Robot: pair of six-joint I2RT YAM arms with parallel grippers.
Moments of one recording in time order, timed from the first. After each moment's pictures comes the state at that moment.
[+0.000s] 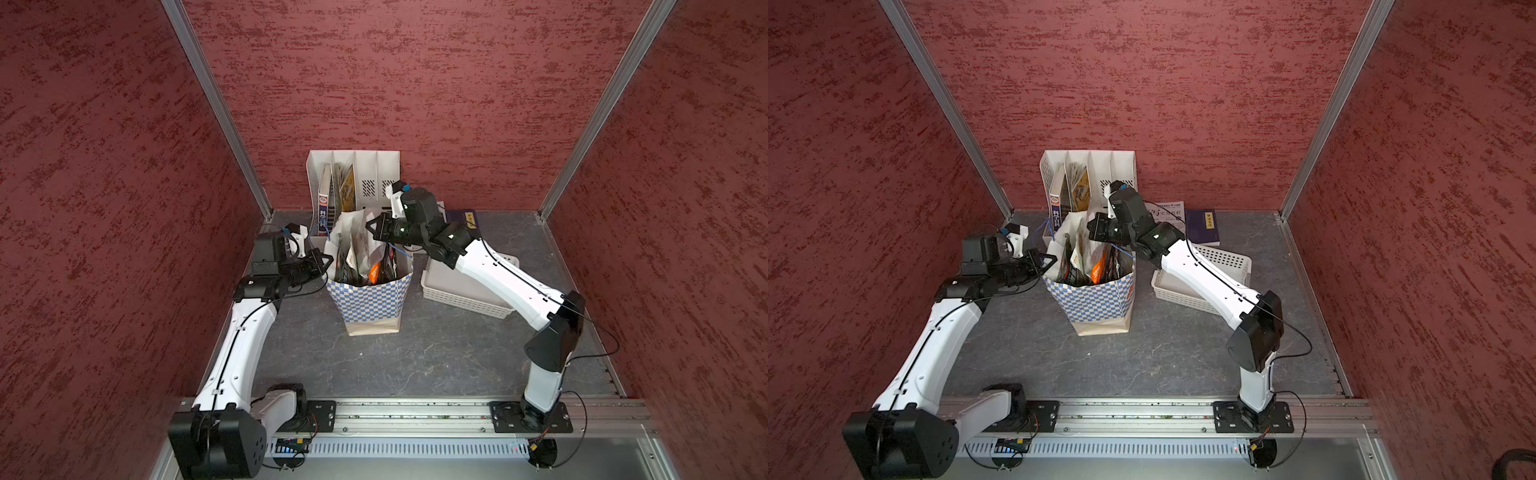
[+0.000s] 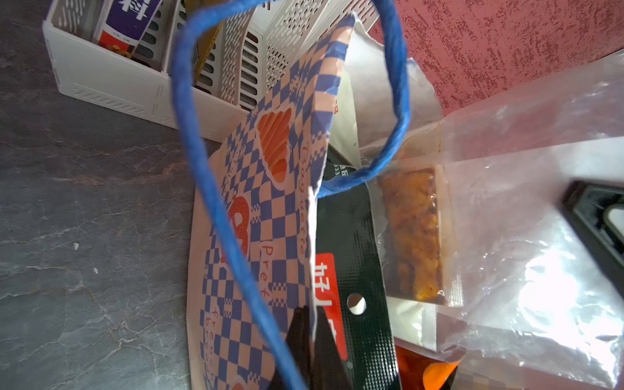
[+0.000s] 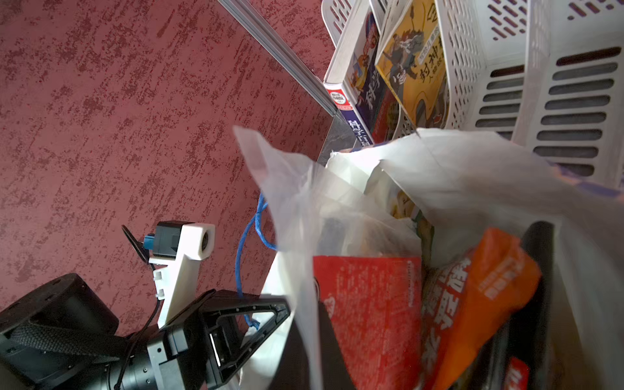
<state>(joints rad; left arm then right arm) 0.04 1.11 1.02 -0.57 0.58 -0.48 0.79 1.86 1.92 -0.45 -0.16 0.79</state>
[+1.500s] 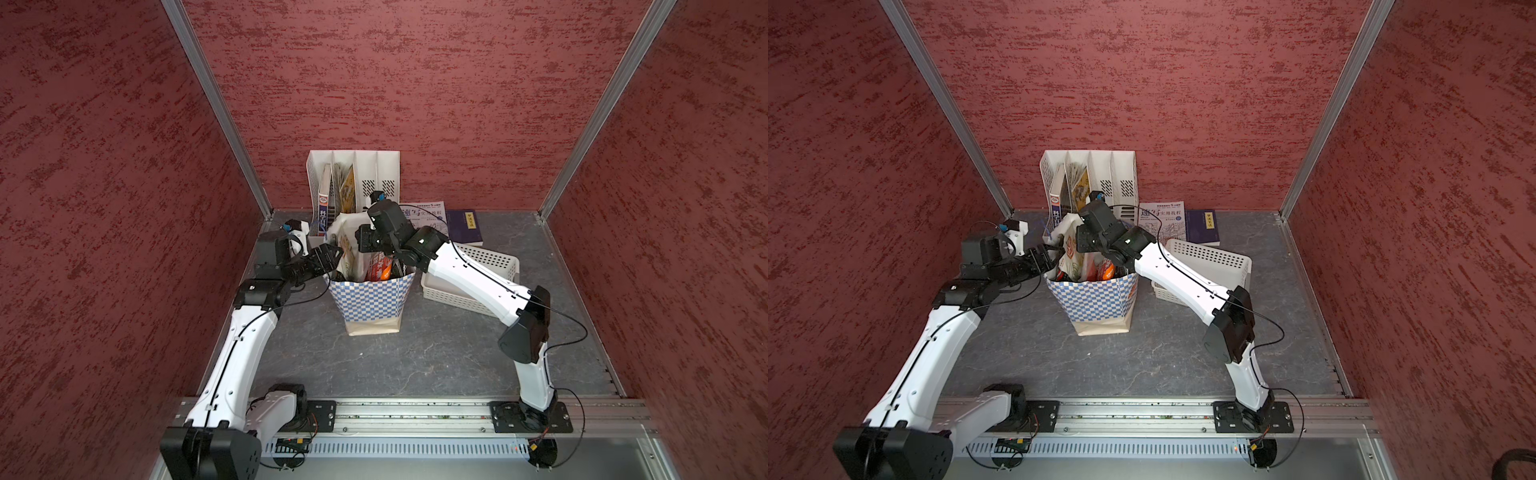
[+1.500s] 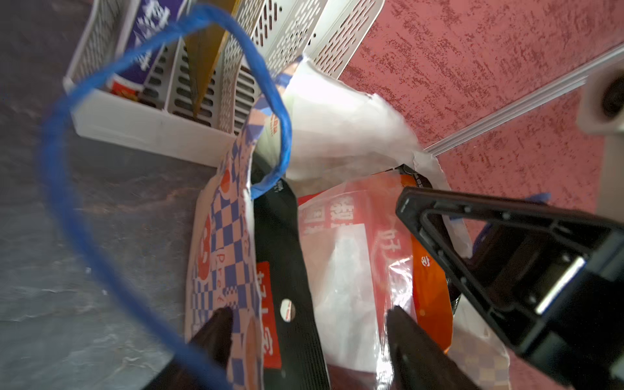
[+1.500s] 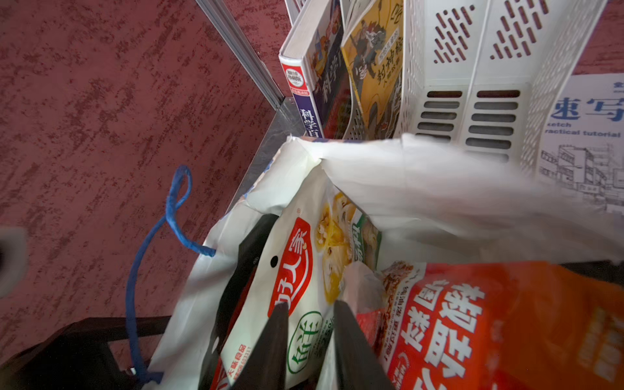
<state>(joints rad) -0.02 1.00 1.03 -0.53 0.42 -0.48 0.88 2.02 2.12 -0.62 0.12 0.56</state>
